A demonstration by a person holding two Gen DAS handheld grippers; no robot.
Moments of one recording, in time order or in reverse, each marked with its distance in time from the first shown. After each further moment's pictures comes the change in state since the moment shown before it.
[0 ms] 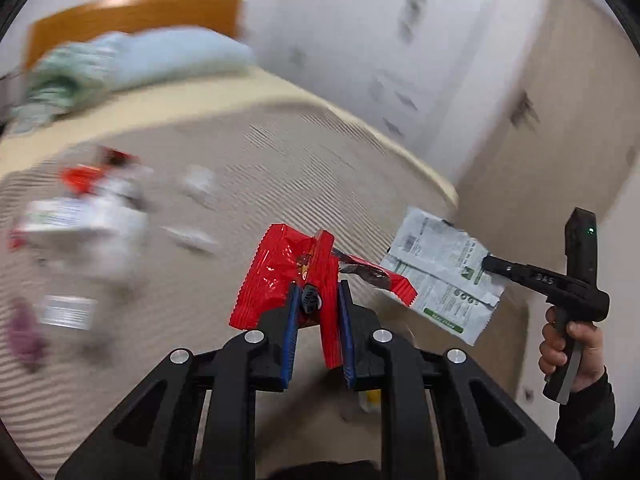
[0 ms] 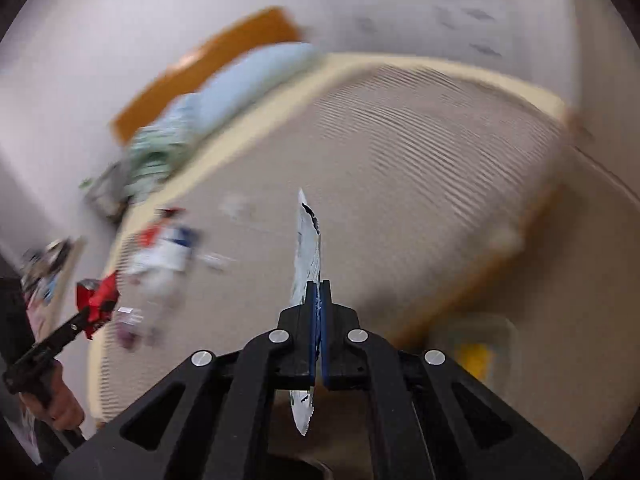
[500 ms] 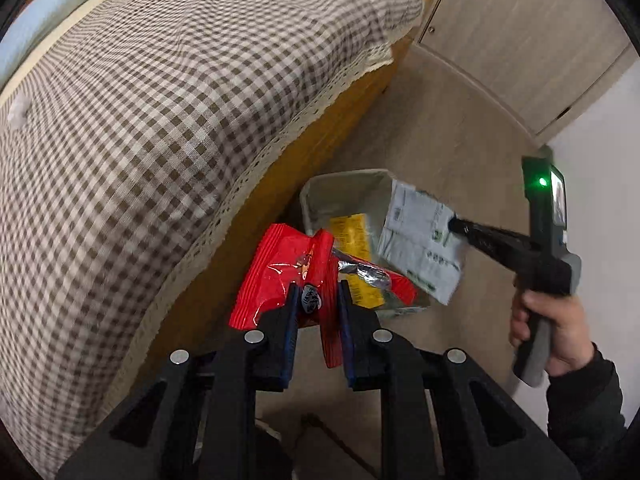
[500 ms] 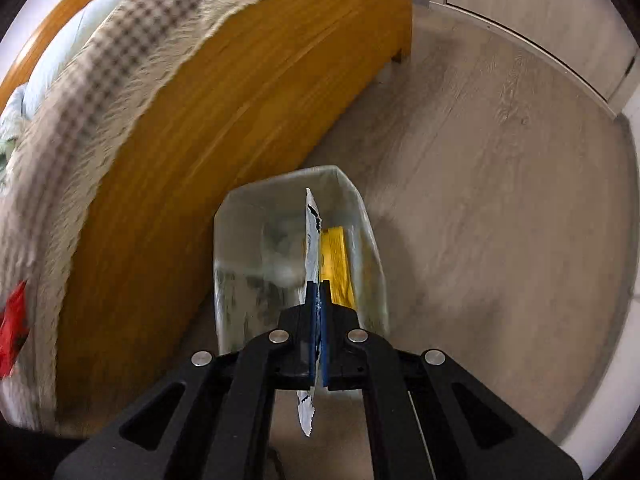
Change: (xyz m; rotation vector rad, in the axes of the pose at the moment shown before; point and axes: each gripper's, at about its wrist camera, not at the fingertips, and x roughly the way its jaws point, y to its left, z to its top) left arm 0.241 -0.155 -0.102 0.242 0.524 0.081; right arm 0.141 -0.227 -0.146 0.270 0.227 -0.349
